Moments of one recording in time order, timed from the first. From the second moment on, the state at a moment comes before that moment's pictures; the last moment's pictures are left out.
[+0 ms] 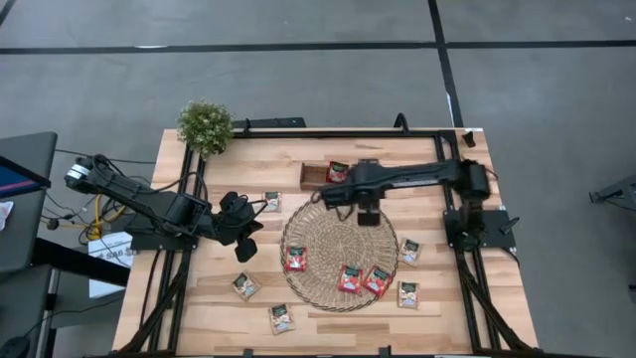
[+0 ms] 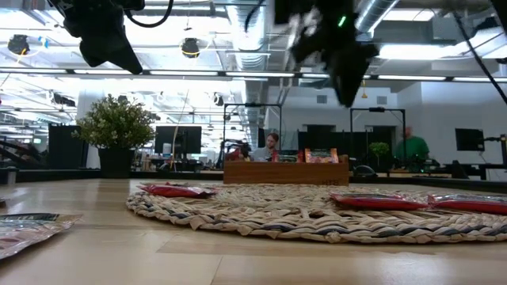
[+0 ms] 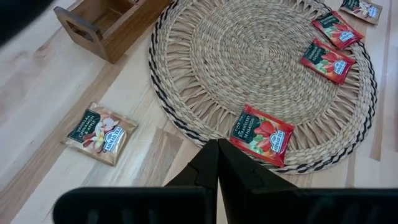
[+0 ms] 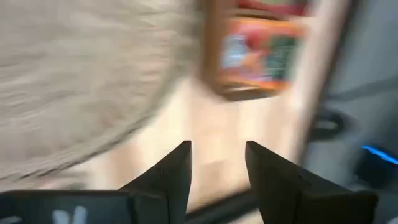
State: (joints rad) left arm -0.36 1.04 0.80 -0.62 -0.45 -0.67; right arm 0.01 1.91 1.71 -1.55 0.35 0.05
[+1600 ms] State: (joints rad) left arm -0.36 1.04 0.80 -0.61 -0.42 -0.67; right arm 0.46 1.82 1.13 -0.91 -0.05 0.66
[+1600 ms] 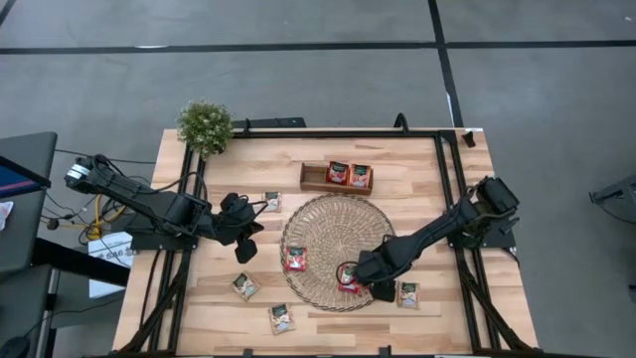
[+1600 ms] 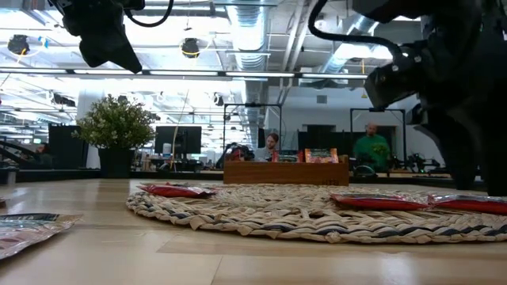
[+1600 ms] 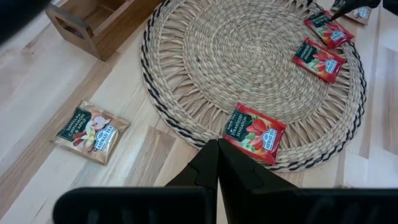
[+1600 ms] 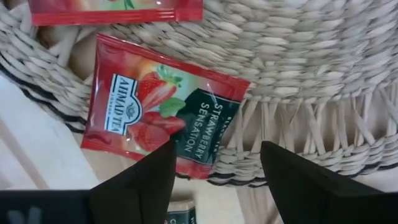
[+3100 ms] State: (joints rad) left arm -0.36 1.04 0.80 -0.61 -0.42 -0.67; right arm 0.42 1.82 1.10 -0.83 -0.02 0.66
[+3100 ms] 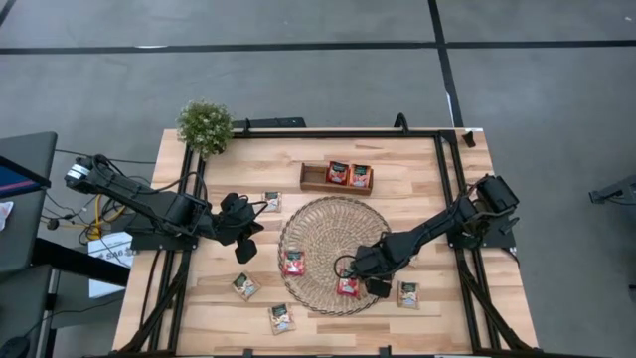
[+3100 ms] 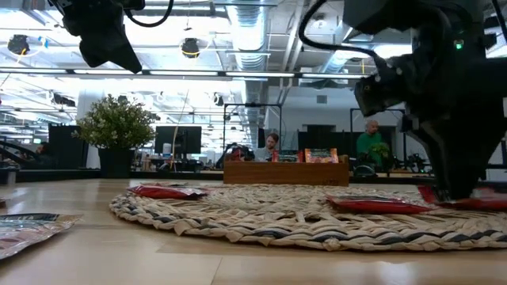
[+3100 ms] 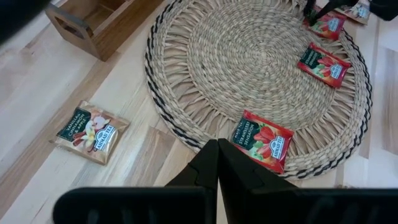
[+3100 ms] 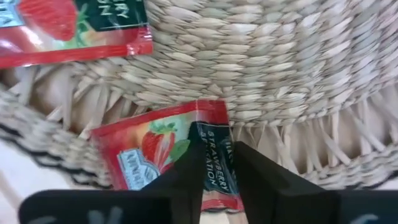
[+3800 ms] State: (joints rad) left arm -0.36 1.04 0.80 -0.61 -0.42 -0.67; right arm 0.29 1.81 1.52 -1.13 0.36 0.32
